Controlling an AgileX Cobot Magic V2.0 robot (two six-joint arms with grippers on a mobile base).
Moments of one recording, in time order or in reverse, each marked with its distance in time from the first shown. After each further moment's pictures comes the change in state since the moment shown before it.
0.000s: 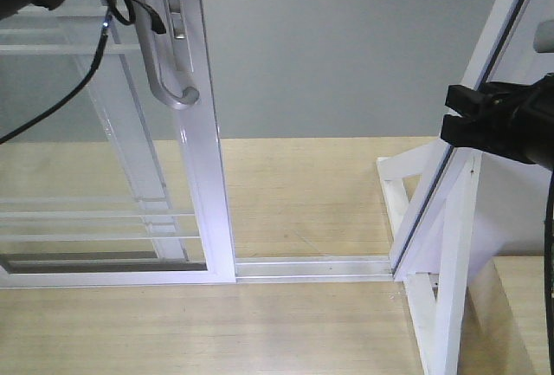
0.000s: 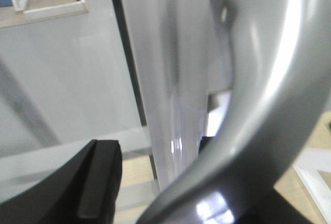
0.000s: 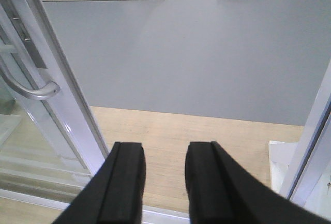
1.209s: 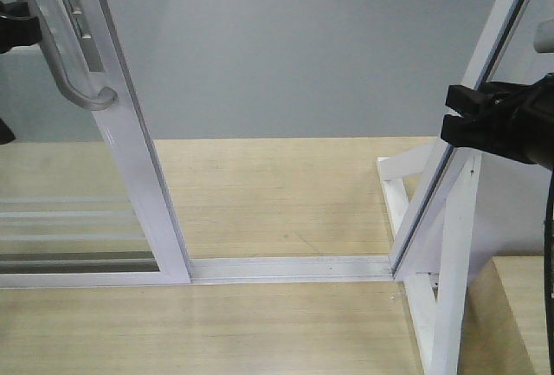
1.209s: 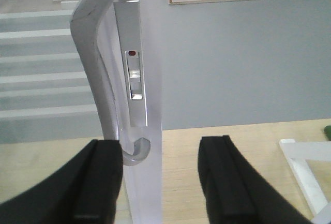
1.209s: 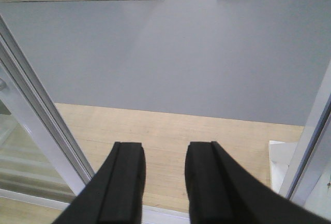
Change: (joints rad) left arm 0.092 -0.766 0.719 -0.084 0.018 -0.004; right arm 0.000 0.000 0.000 0.000 0.001 -0.001
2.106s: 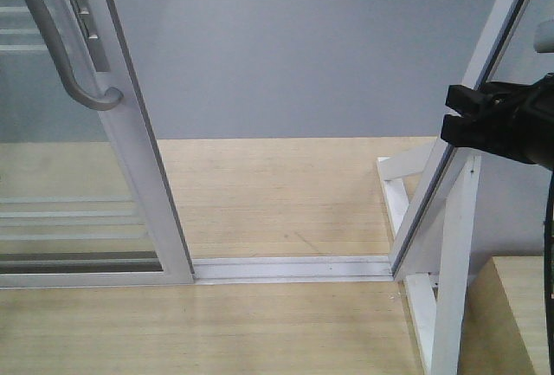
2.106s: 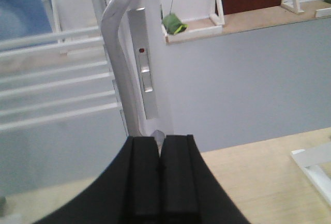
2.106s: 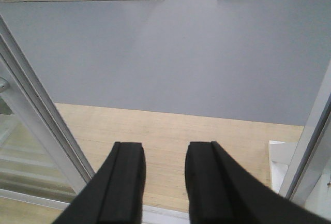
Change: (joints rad) left arm -0.001 -0.494 0.350 -0.083 -0.043 0.265; right arm 0.000 -0.001 0.000 0.000 0.000 0.000
